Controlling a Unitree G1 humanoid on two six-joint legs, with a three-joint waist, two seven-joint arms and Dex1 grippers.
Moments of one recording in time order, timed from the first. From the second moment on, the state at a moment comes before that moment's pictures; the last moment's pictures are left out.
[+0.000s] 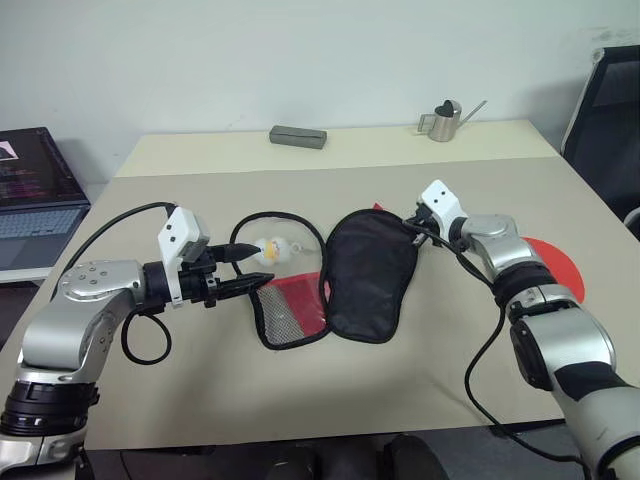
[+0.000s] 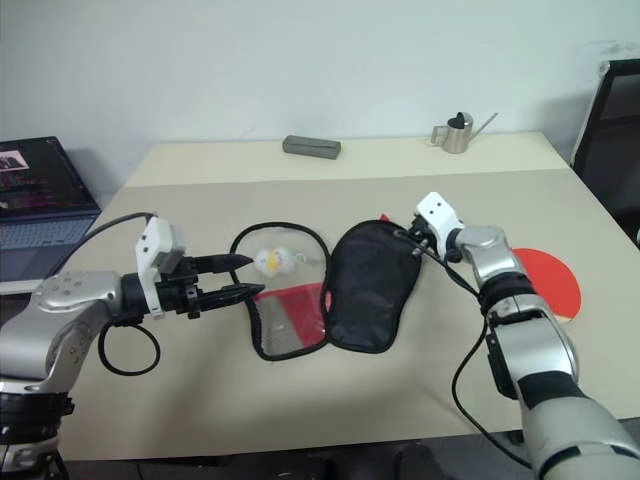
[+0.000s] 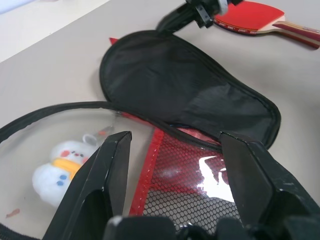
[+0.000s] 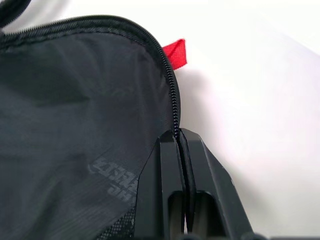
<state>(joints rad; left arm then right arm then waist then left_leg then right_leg) -0.33 0.85 0.15 -0.17 -0.53 0.52 -1.06 -1.15 -0.39 0.14 1.18 -0.13 -0.04 0.74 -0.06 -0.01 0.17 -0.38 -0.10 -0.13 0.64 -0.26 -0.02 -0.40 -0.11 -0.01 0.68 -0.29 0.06</state>
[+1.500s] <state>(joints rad) -0.35 0.83 0.11 -0.19 -0.51 0.52 -1.05 -1.31 -0.29 0.24 1.36 -0.39 -0.17 0.52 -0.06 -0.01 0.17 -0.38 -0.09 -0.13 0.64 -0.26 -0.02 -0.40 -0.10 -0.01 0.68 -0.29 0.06</state>
